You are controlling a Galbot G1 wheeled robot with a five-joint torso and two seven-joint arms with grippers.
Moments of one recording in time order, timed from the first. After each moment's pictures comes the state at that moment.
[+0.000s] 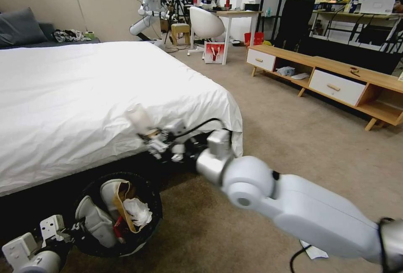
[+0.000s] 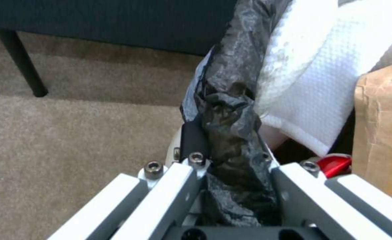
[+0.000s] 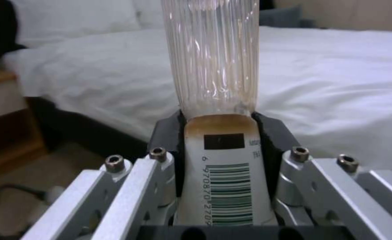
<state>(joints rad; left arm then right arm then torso) 1.59 -1.37 -0.95 -2.24 -0.79 0.74 -0.29 -0.13 1.13 -0.66 1.99 1.10 -0.31 0.27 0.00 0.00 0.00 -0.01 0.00</state>
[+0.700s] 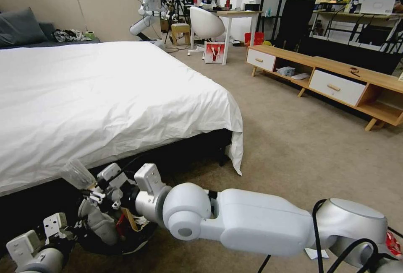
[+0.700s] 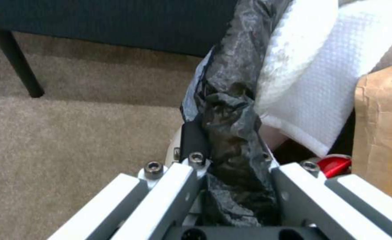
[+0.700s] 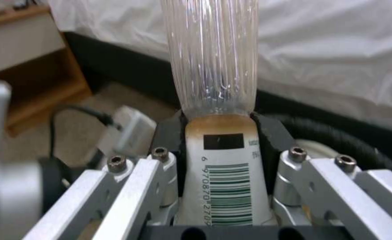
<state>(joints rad) 1.58 -1.37 -0.95 -2.24 -0.79 0.74 -0.29 -0.12 1.29 -0.87 1.89 1.18 -0.37 0.36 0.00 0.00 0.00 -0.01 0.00</state>
